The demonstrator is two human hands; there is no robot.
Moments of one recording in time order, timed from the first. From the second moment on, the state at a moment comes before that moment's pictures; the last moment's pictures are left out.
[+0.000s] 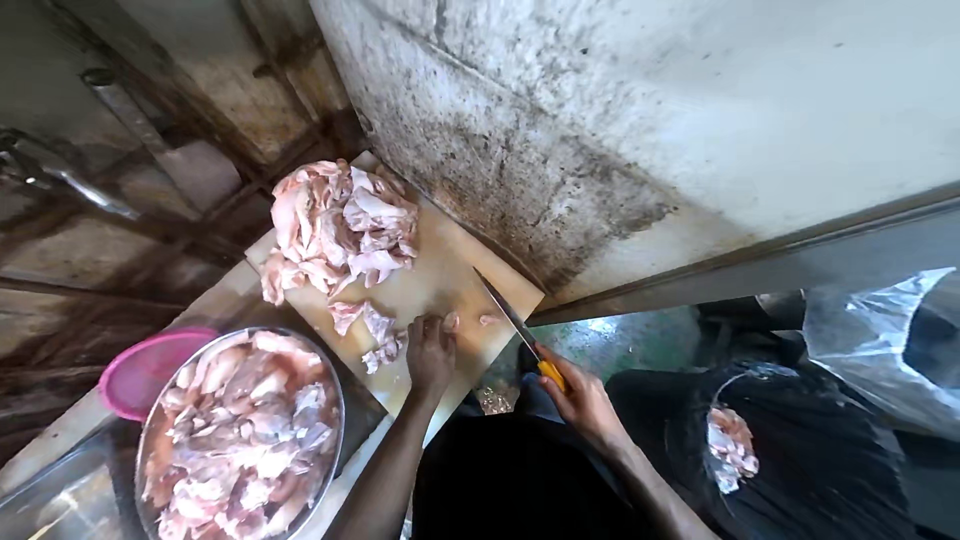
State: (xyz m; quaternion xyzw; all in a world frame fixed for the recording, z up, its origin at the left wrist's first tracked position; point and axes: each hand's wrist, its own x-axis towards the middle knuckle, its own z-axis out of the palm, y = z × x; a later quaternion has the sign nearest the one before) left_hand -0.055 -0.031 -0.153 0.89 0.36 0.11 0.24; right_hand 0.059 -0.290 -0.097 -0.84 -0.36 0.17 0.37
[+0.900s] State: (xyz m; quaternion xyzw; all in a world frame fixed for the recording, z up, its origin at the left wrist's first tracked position) left_hand -0.163 -0.019 -0.101 0.81 0.49 -0.08 0.30; right_hand 0.030 -0.277 -0.124 -0.87 -0.30 0.27 0.29
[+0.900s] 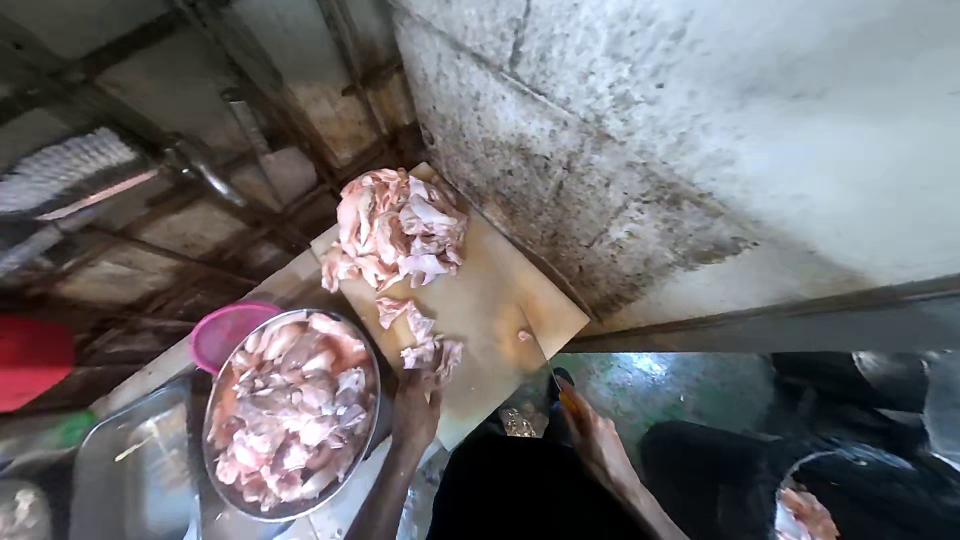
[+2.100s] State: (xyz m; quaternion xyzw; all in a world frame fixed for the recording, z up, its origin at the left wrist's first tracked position) left_hand -0.122 0.040 -0.087 0.77 0.51 0.05 0.38; right_hand 0.025 -0.371 -0.109 -0.84 -0.26 0.29 0.39
